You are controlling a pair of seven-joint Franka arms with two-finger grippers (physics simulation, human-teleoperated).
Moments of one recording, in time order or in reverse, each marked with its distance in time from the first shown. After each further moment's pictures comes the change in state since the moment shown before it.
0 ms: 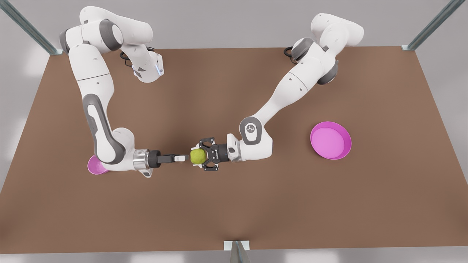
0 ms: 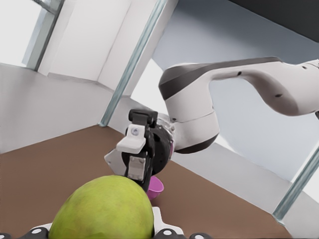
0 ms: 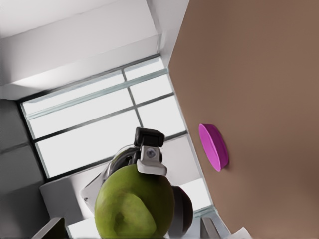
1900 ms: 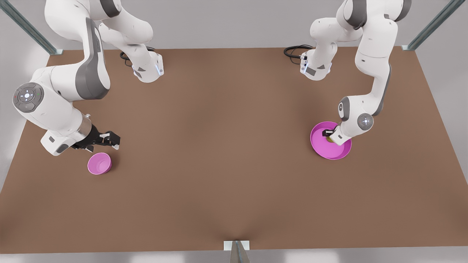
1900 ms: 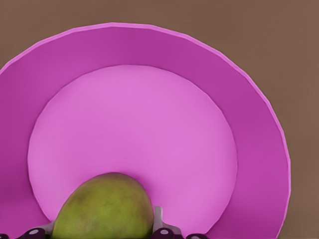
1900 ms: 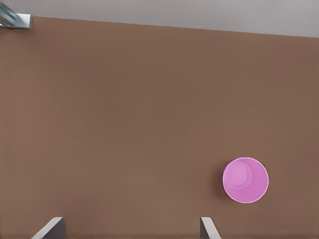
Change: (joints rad) left arm 0.446 -0.755 0.523 -1.436 1.357 0.024 -1.443; right arm 0.082 -0.373 -0.131 0.371 -1.528 -0.084 0.488
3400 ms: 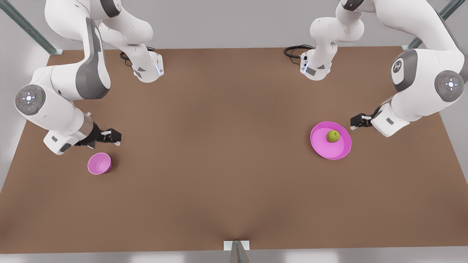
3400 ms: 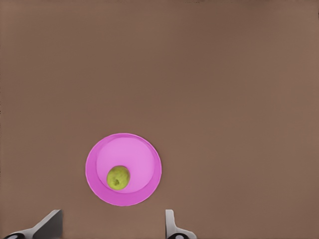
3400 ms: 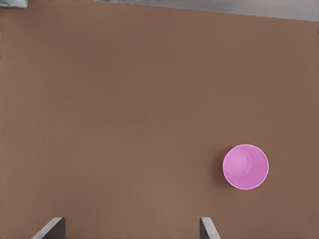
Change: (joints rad) left arm -0.060 -0.132 -0.040 1.020 -0.003 -1.045 -0.095; right arm 0.001 0.001 0.002 0.003 0.000 -0.051 -0.010
